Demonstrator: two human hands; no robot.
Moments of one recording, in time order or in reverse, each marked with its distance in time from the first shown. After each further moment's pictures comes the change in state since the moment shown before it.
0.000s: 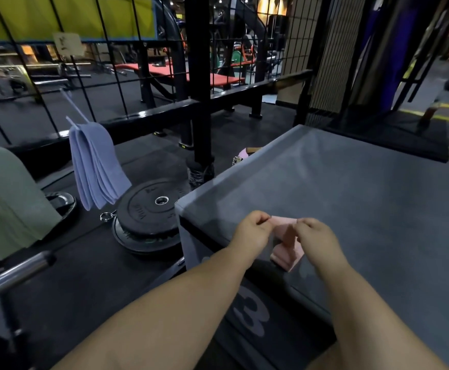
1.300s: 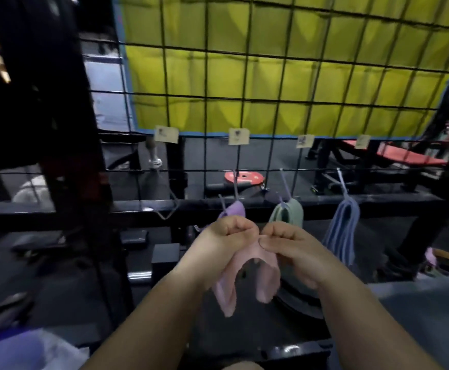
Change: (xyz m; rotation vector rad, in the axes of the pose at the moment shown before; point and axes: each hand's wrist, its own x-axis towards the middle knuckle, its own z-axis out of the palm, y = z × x) left_hand -0.227 0.028 -0.389 -0.267 0.478 0.223; right_hand -0.179 -0.250 0.258 0.407 -1.381 -0.504
